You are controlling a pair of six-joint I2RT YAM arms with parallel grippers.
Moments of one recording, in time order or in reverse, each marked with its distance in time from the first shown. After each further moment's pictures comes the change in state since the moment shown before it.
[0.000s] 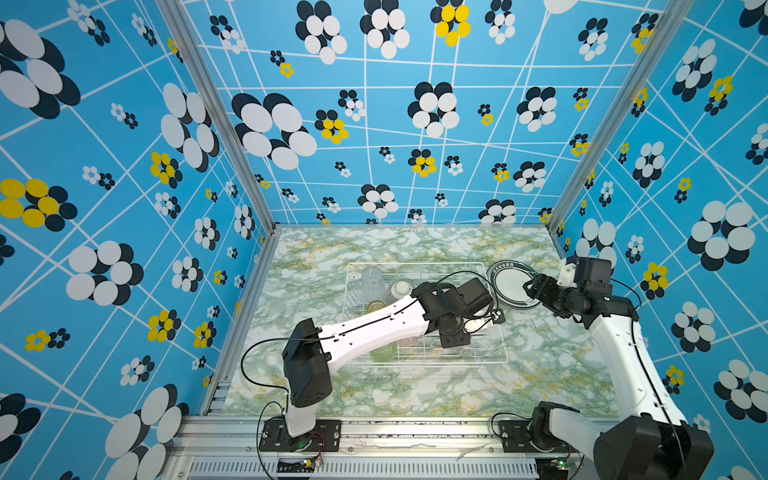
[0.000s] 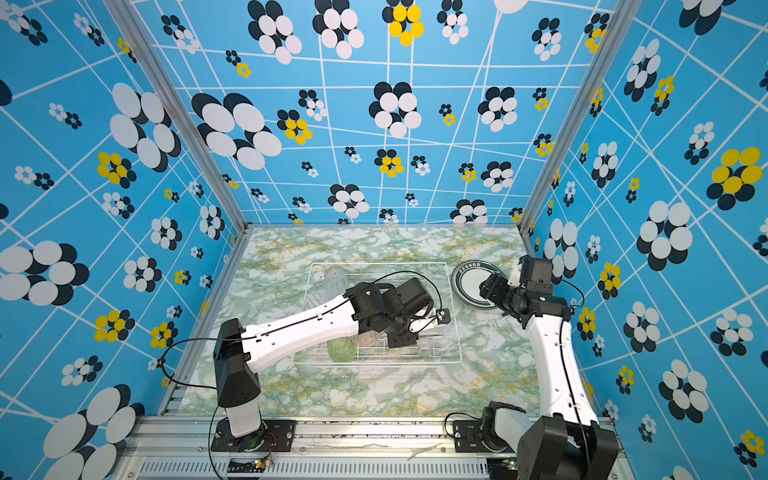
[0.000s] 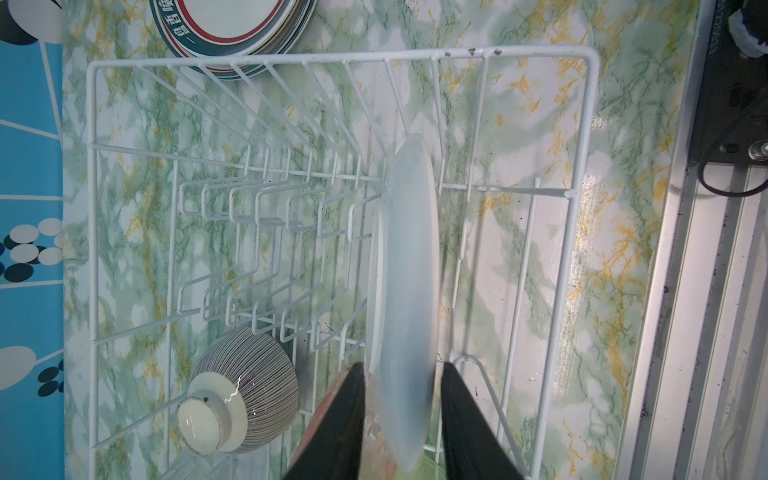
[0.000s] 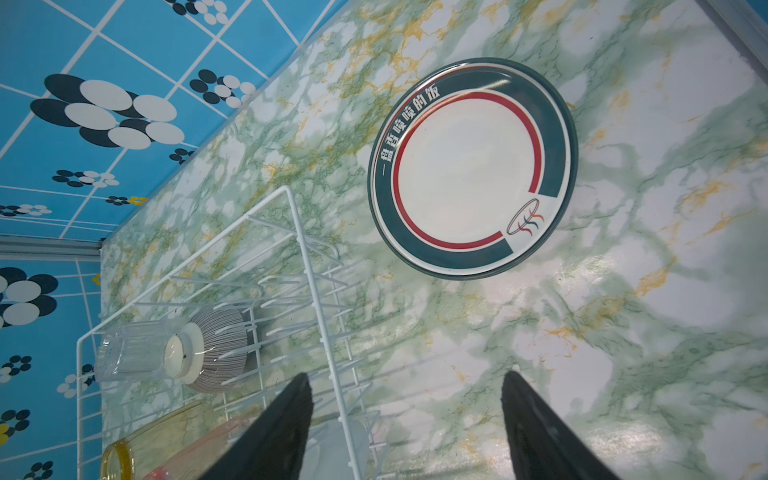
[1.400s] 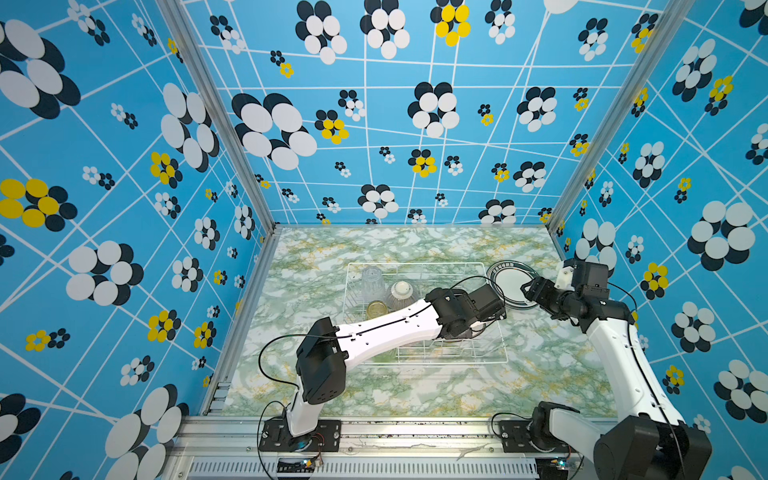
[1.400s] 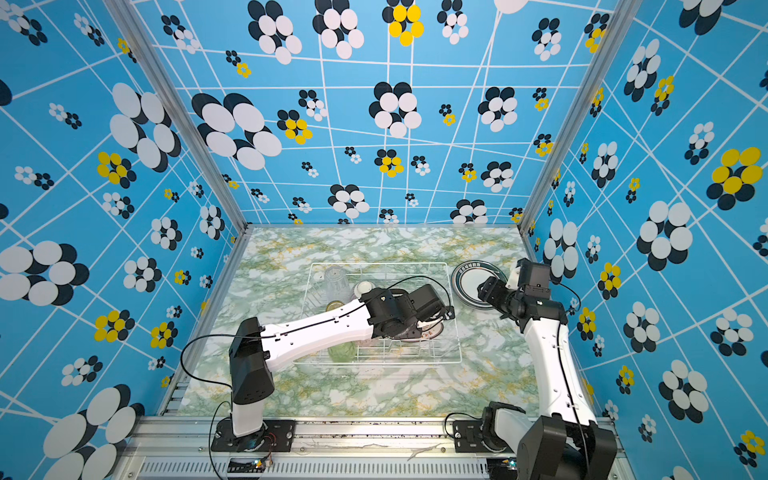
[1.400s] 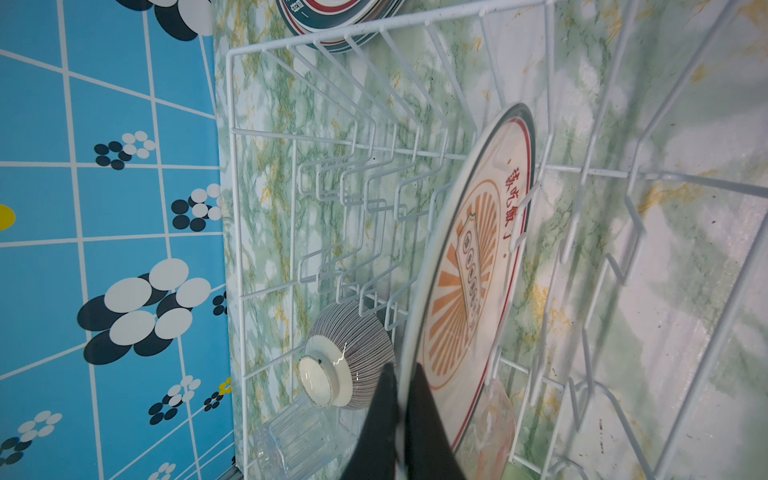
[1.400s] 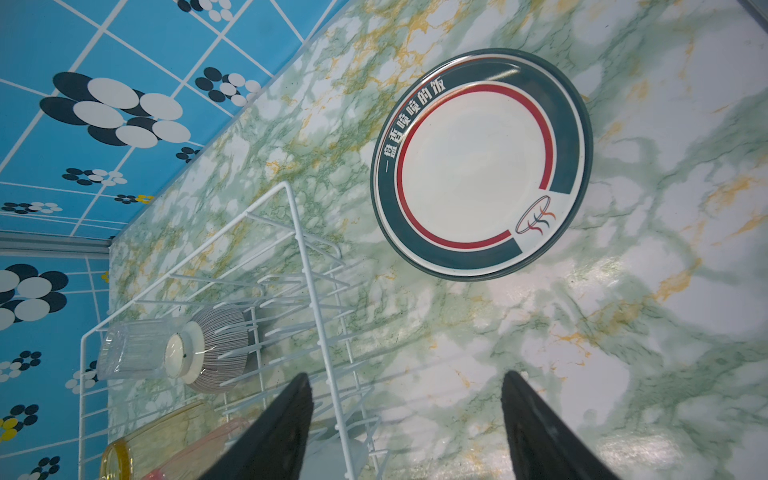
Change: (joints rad) left arm -0.027 0.062 0.014 0.079 -0.348 0.057; right arm 0.000 -0.016 -0.056 0.064 -0.016 0.009
